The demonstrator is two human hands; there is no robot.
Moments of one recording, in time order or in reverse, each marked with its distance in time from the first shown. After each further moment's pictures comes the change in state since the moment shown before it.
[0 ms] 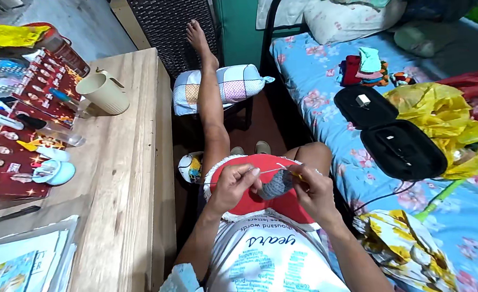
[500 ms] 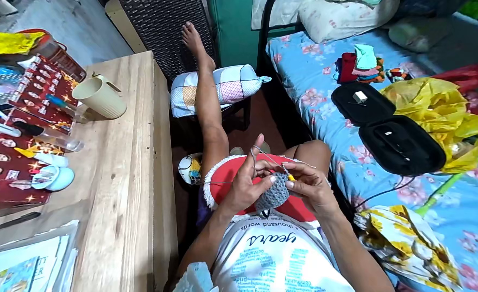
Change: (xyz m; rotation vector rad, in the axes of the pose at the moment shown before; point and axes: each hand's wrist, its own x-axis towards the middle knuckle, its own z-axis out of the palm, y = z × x) left_hand 0.011 -0.021 0.027 -0.121 -0.086 0.001; right_hand 0.003 -0.006 0.001 1.121 -0.104 0.406
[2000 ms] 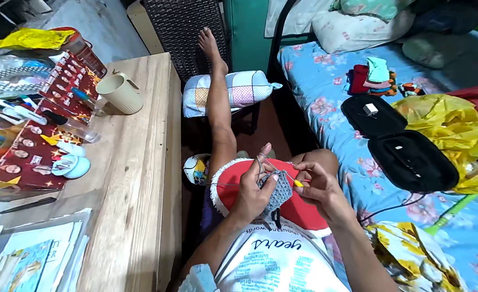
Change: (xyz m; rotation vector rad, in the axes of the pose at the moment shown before) left_hand -0.009 0.007 0.015 0.186 0.330 0.093; right_hand 0.004 -0.024 0.012 -0.277 0.091 0.172
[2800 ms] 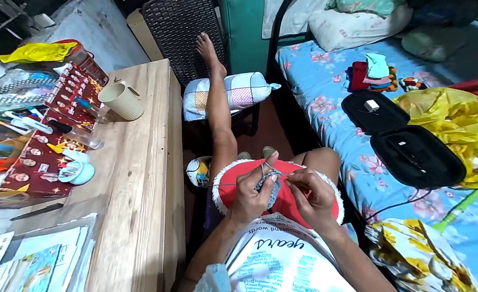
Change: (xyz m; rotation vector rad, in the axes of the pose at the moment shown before) left_hand 0.001 0.001 -0.006 0.153 0.001 0.299; right_hand 0.009 0.036 0.019 -0.581 0.199 -0.810
